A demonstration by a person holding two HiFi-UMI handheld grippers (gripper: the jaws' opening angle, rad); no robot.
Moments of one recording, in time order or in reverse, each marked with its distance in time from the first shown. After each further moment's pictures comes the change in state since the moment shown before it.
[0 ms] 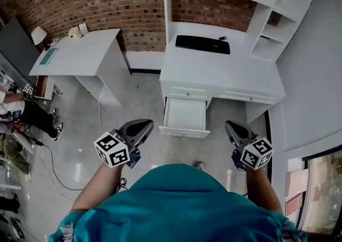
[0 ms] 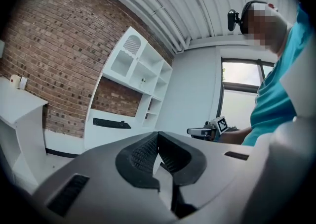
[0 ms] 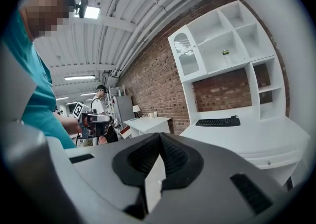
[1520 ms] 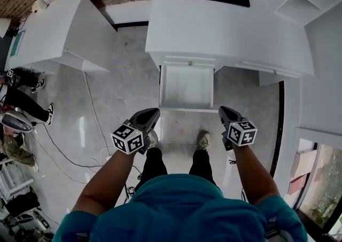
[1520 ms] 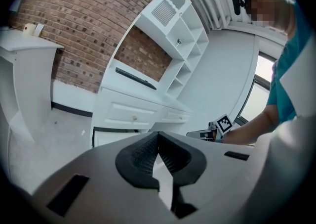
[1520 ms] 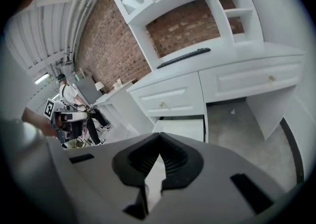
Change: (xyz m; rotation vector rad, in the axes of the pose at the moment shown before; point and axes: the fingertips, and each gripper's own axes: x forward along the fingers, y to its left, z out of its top) left arm 0.133 0.179 -0.229 -0.255 0.271 0.104; right arm 0.151 -0.166 -0.275 0.351 0.384 -0.249
